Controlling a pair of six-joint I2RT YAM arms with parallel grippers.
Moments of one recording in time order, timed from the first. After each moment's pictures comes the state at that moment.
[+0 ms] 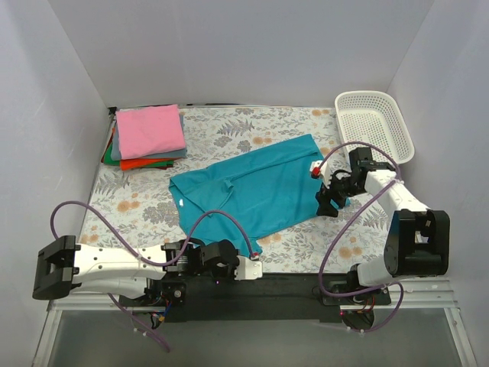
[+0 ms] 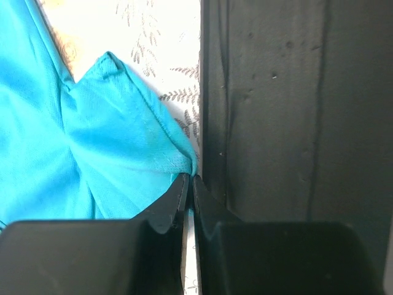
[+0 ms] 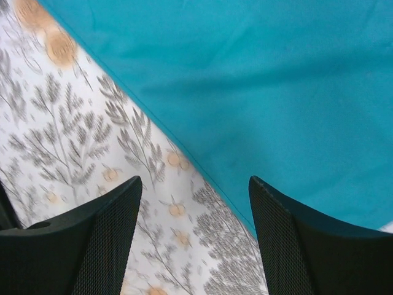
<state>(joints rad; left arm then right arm) -1.39 1.06 0.52 -0.32 -0.04 0.28 0.04 1.46 0.94 -0.82 -0.74 -1.01</state>
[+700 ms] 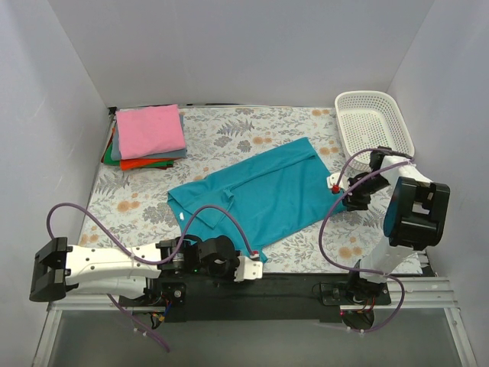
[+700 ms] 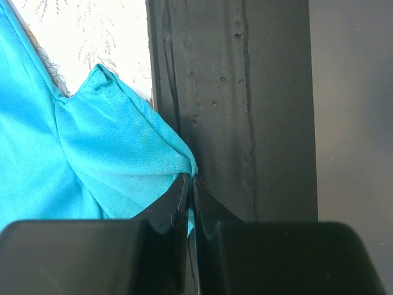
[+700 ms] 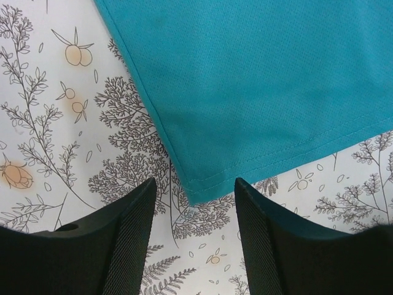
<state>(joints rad) -1.38 1.01 0.58 -0.37 0.16 0.24 -0.19 1.69 1.09 -1.02 -0.51 -1.86</state>
